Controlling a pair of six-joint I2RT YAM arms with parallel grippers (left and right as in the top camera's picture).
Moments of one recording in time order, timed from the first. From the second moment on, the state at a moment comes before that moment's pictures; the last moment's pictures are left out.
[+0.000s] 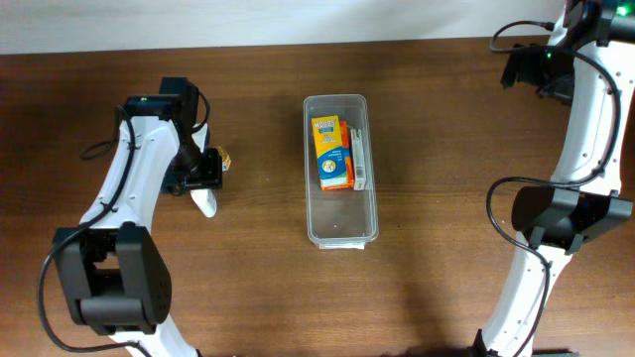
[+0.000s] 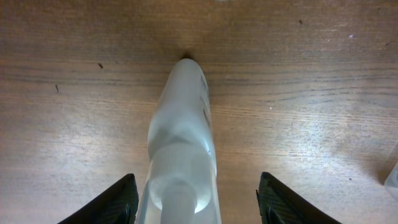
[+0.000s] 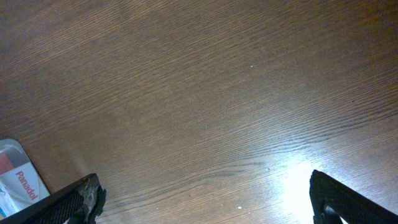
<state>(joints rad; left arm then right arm) -0.04 1.91 1.59 -1.27 -0.02 -0.10 -0.24 2.37 2.78 -1.69 0.02 0.15</state>
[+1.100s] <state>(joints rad) -0.04 2.01 1.59 -1.25 -0.02 -0.12 -0.24 2.37 2.78 -1.69 0.02 0.15</state>
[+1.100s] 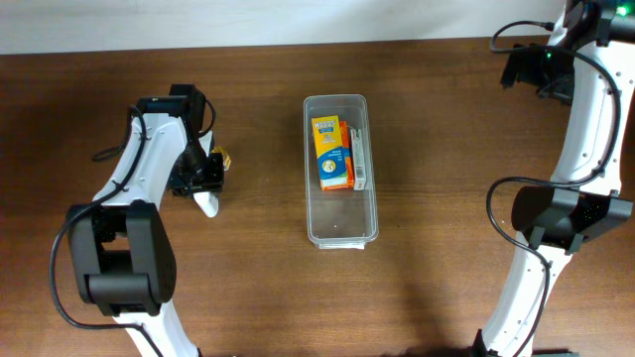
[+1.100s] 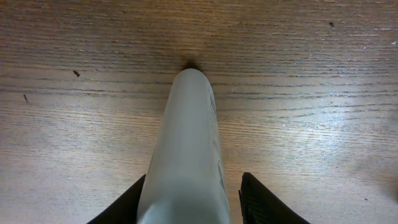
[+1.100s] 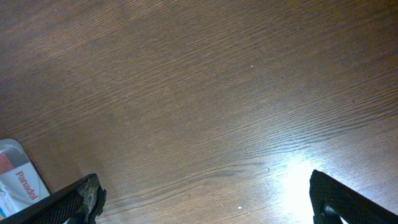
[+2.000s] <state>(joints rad) -0.04 2.01 1.68 -1.35 -0.01 -0.12 -0.24 2.37 2.78 -1.69 0.02 0.15</state>
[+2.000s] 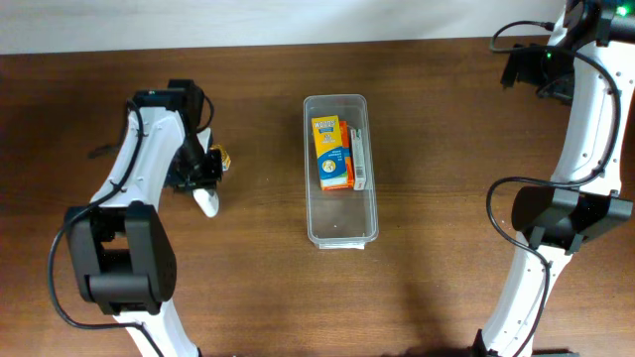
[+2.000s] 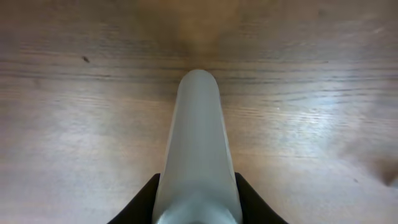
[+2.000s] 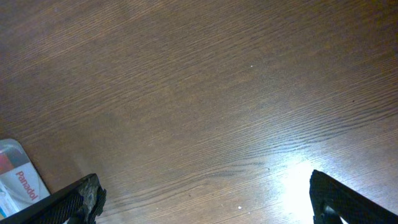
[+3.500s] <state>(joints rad) -0.67 2.11 2.25 -1.57 0.12 -0.26 -0.24 2.37 2.78 -1.69 0.02 0.15</state>
